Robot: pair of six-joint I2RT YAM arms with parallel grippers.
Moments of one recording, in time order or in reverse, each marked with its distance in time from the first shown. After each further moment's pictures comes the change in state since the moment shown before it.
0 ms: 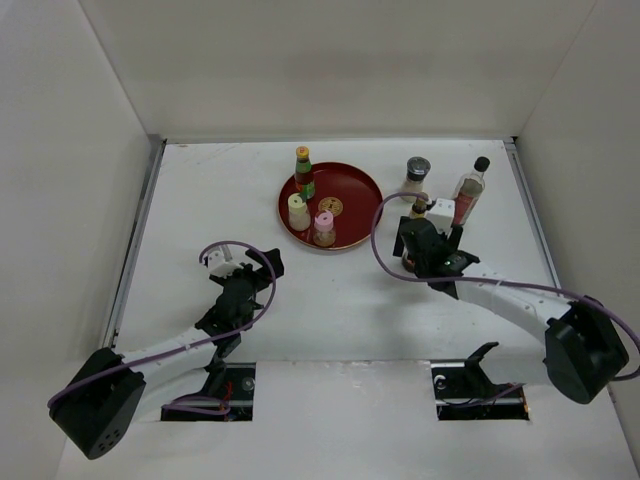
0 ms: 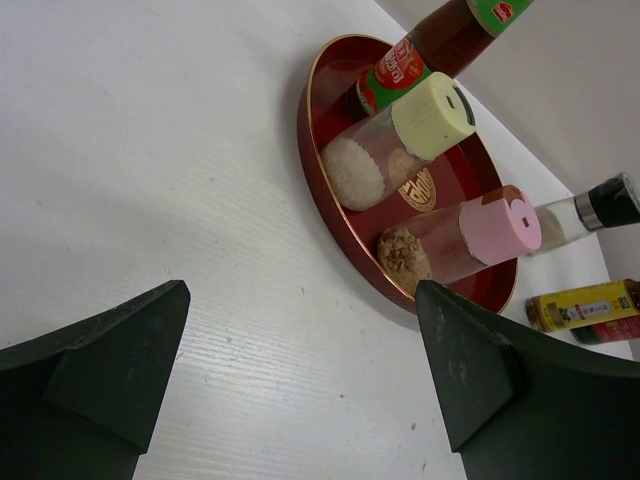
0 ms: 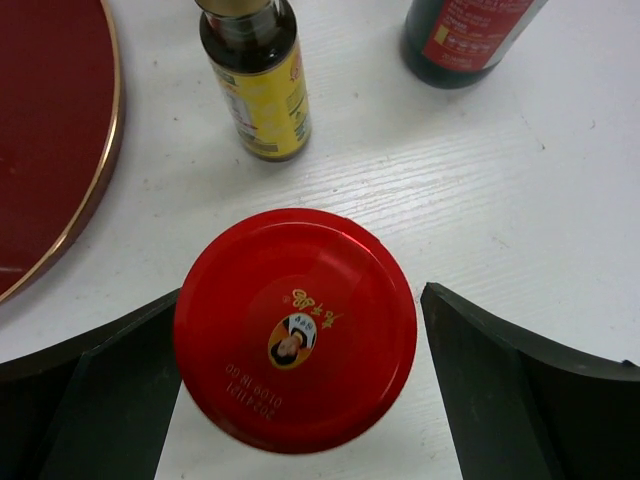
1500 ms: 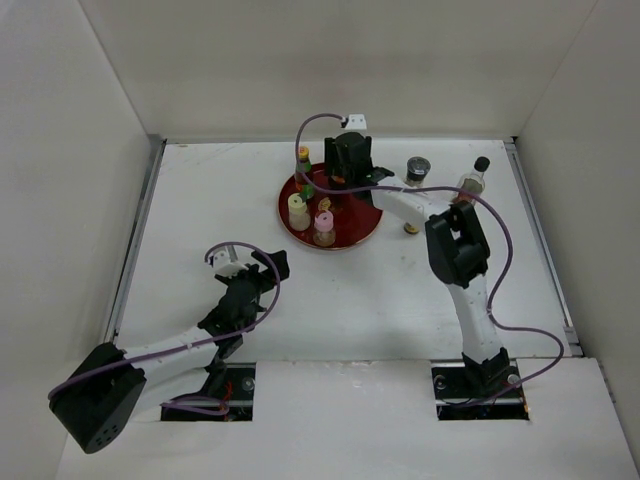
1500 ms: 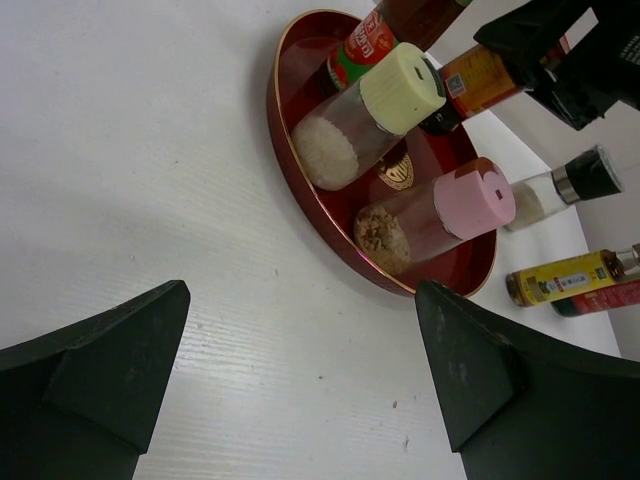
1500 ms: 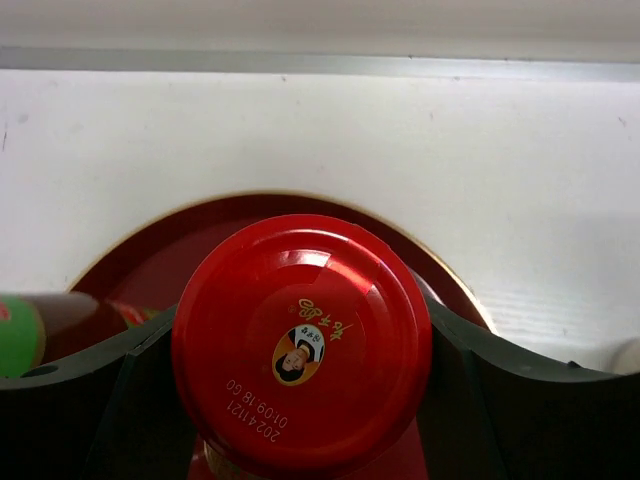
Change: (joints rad) left arm -0.046 0.023 0.002 0.031 0.013 0.000; right arm -0.050 0.960 1.085 0.222 -0.287 -0.309
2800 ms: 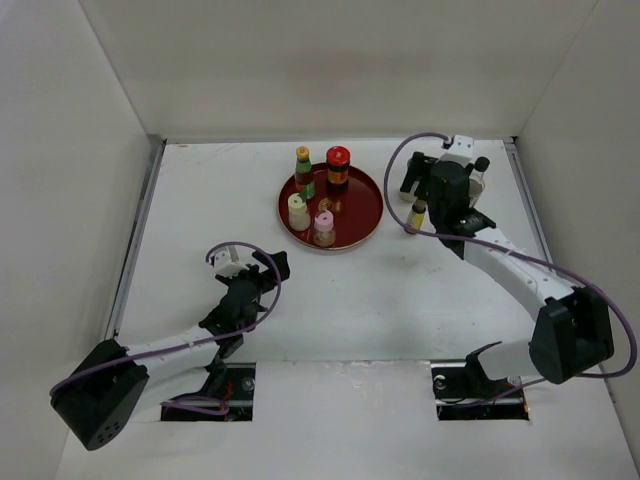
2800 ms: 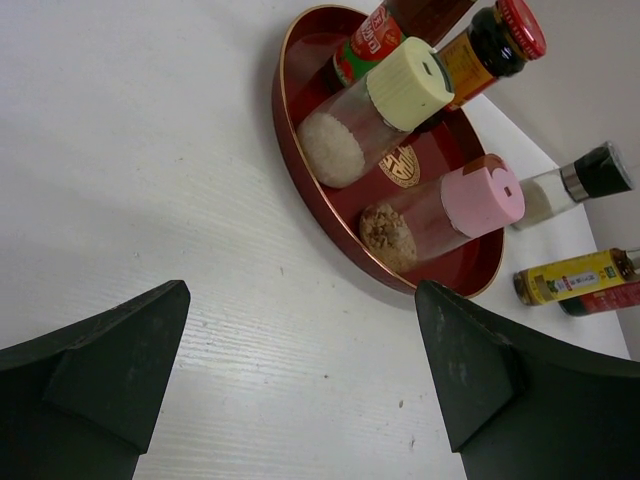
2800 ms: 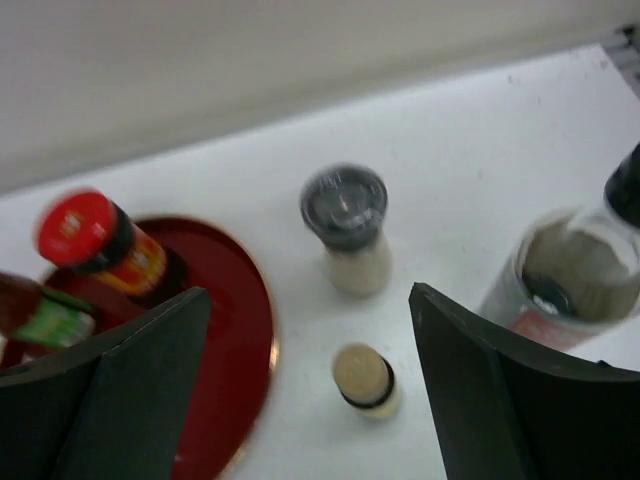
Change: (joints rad) left arm -0.002 0.018 0.000 0.007 -0.005 0.000; right arm -0.177 -0.853 -0.769 0.116 0.053 0.057
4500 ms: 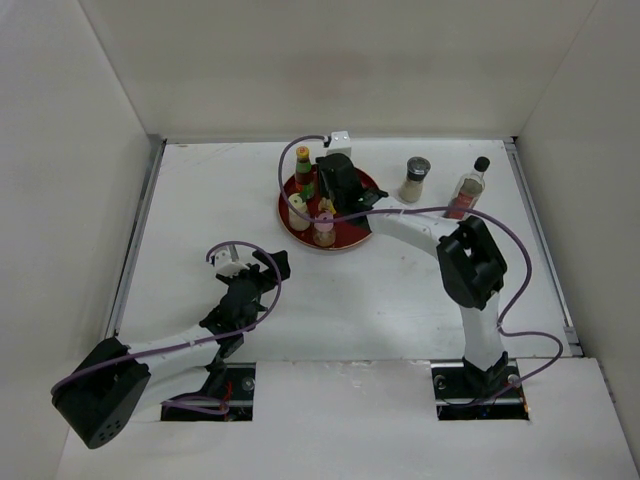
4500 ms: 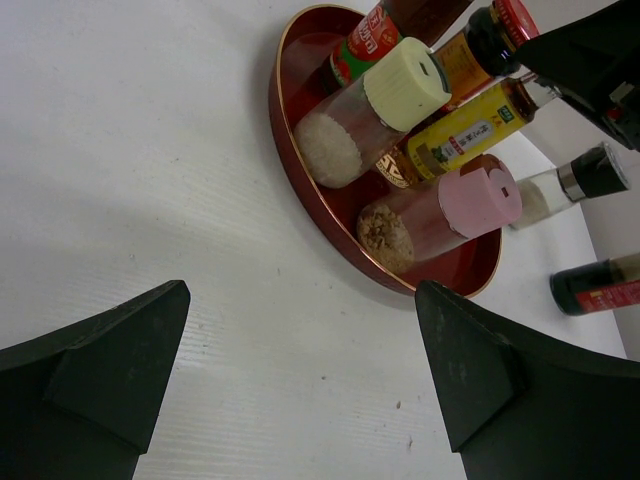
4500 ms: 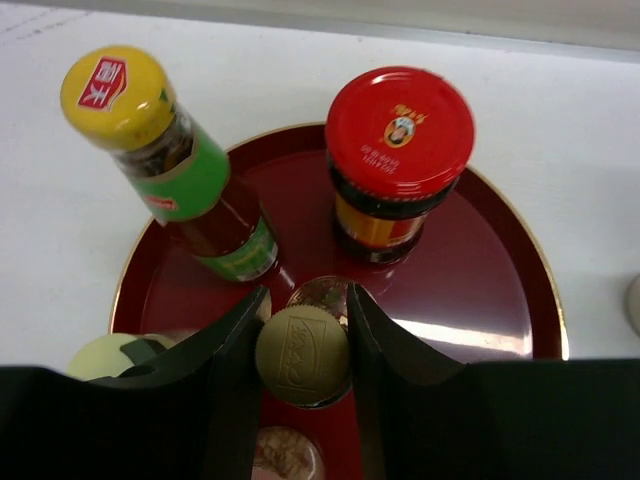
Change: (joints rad) left arm 0.004 0.017 0.001 0.019 0.009 0.000; right arm 0.323 0.666 0.568 -0.090 0.027 -0.062
